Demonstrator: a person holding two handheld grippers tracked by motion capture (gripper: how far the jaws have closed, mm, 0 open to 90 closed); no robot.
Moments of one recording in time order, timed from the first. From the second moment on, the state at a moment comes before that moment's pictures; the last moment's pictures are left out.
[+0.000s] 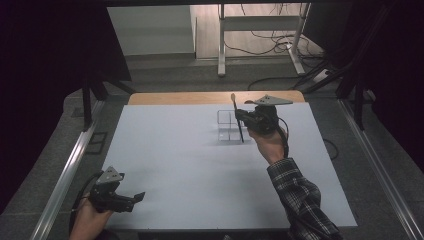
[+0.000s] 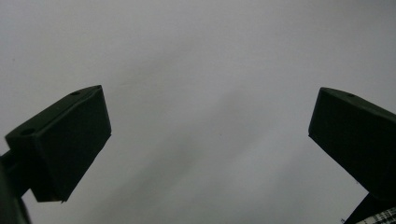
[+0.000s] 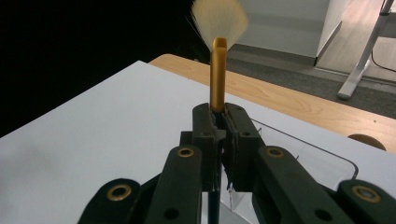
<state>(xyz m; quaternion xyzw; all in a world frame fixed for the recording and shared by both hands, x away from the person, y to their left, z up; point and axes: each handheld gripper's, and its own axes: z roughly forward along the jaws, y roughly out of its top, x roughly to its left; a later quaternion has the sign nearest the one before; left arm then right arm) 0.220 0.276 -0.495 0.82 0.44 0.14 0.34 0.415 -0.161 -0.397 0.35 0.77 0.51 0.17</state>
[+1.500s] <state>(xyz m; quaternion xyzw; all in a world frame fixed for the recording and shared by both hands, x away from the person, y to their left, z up) 0.220 0.275 -0.495 0.82 0.44 0.14 0.34 0.450 -0.135 -0.389 0.35 0.76 0.52 0.17</state>
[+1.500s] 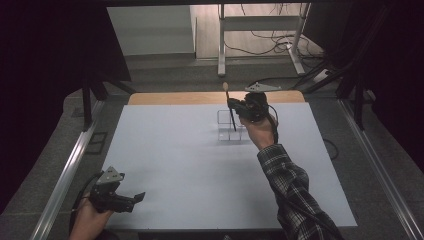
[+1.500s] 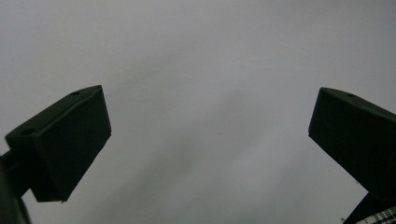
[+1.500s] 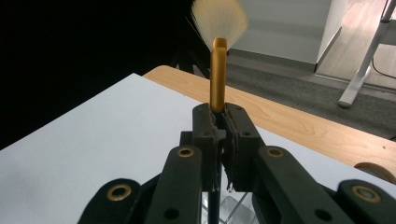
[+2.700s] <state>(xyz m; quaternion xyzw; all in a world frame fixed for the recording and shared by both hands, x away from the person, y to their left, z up) 0.220 0.276 -0.495 0.82 0.44 0.14 0.34 0.481 -0.108 -0.380 0.34 0.76 0.52 0.19</state>
